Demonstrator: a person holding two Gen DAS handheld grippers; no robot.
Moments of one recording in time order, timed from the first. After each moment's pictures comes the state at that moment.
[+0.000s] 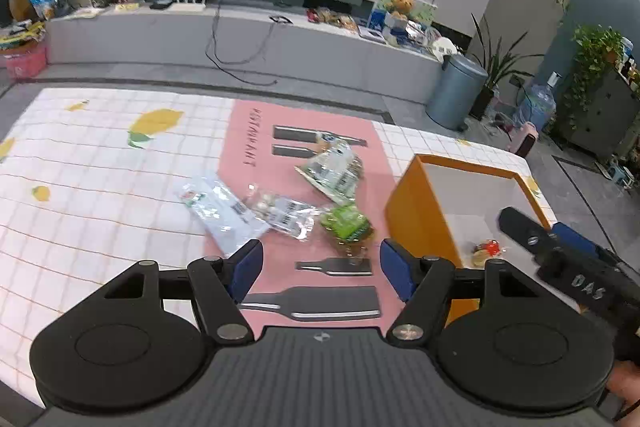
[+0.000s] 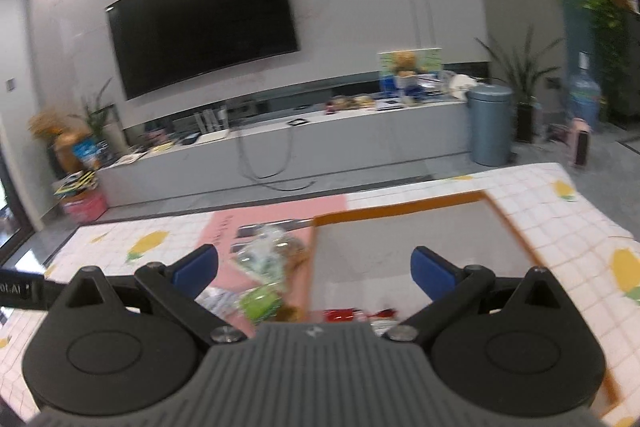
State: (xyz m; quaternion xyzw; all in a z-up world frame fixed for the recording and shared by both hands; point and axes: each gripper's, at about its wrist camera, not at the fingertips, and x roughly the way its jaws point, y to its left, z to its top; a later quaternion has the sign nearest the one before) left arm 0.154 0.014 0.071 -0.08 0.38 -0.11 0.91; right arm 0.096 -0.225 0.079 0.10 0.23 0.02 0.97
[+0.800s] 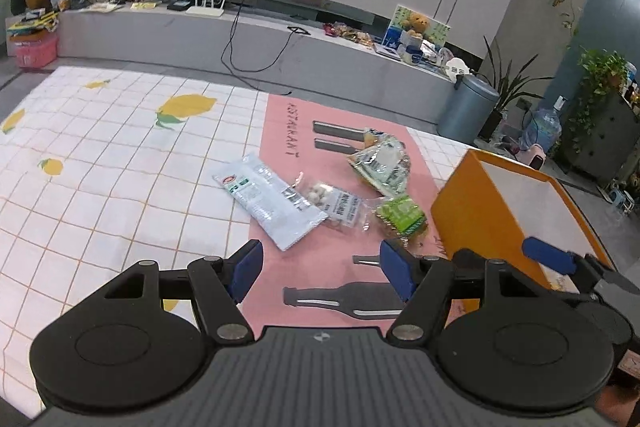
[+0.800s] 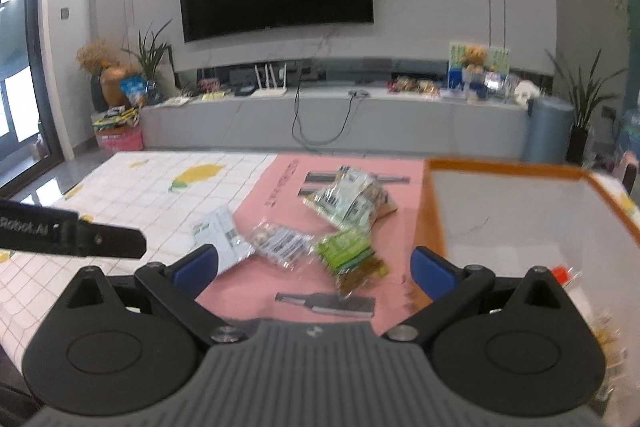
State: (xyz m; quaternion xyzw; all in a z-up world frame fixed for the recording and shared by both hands) left arm 0.159 0.073 0.003 -0.11 0.35 -0.11 0.92; right arm 0.116 -0.146 0.019 0.03 0.26 0.09 0.96
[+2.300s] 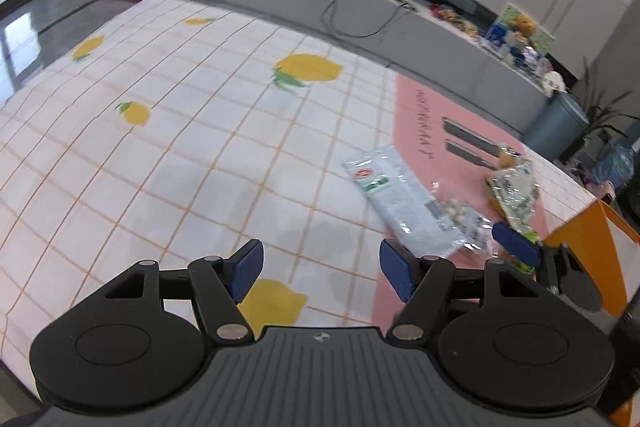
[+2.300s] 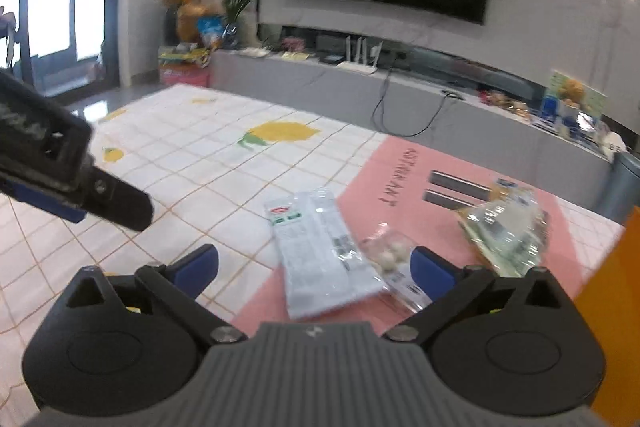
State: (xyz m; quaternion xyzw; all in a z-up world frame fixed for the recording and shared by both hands) left arm 0.215 0.158 -0.028 -0.17 0.43 0.02 0.89; right arm 0.220 -0.009 -0.047 -0.10 0.27 0.20 0.93
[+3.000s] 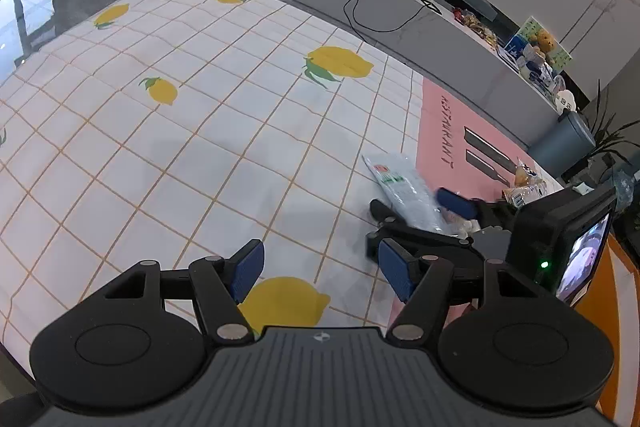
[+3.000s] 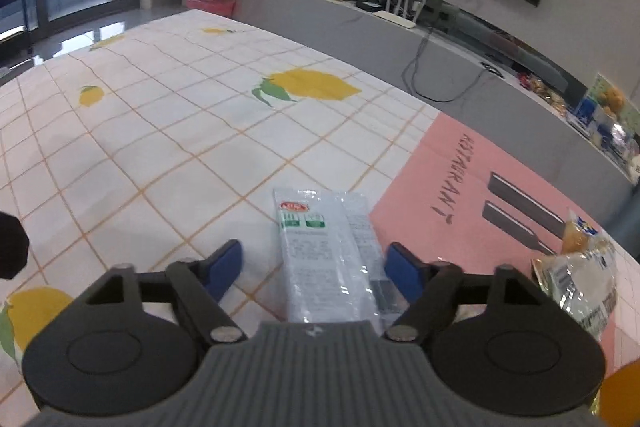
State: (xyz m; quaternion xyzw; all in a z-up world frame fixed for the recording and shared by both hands) left arm 0.215 0.186 -0.032 -0.22 0.44 0.03 0.87; right arm 0.291 0.039 -0.069 -0.17 0.35 0.23 0.89
